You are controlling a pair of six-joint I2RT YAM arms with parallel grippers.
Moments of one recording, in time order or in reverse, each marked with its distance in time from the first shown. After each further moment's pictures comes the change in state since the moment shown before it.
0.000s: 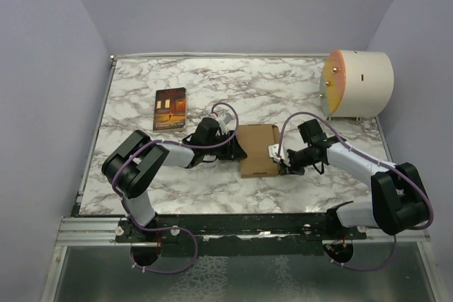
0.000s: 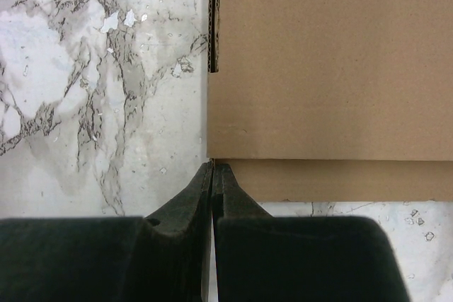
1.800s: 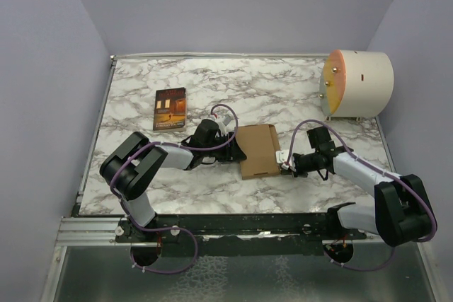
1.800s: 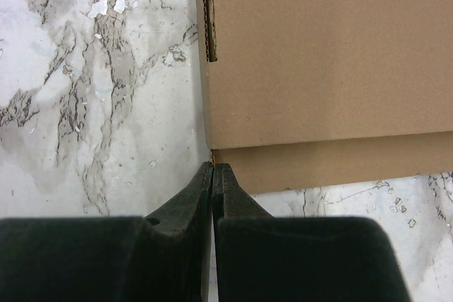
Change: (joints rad) left arm -0.003 -0.021 -0.027 0.002 -0.011 0.001; right arm -0.080 -0.075 -0.117 0.115 -0.051 -0.075
